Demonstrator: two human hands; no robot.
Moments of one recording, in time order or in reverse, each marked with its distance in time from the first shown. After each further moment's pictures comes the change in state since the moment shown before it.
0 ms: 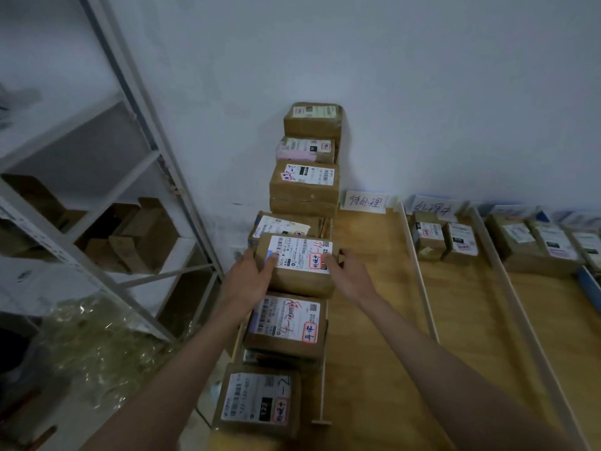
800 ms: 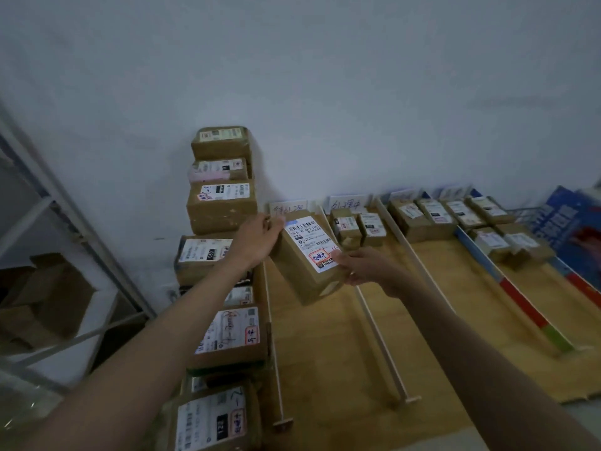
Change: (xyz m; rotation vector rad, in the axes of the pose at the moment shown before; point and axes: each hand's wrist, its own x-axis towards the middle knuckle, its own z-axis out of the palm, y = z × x) left_hand -0.001 0.156 0.012 -0.112 -0.243 0.440; right_hand -0.092 0.031 -0.145 0.077 0.061 0.164
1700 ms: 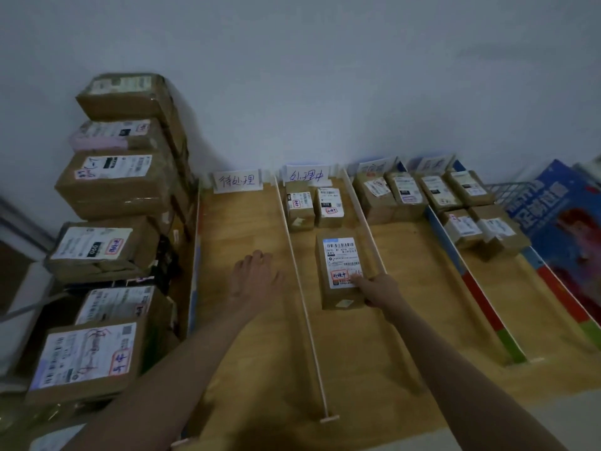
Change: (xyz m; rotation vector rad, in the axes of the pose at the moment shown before) left_hand 0.036 0.044 0.237 0.646 -0.150 -0.004; right_hand 0.083 0.205 -0.138 0.027 0.274 0.361
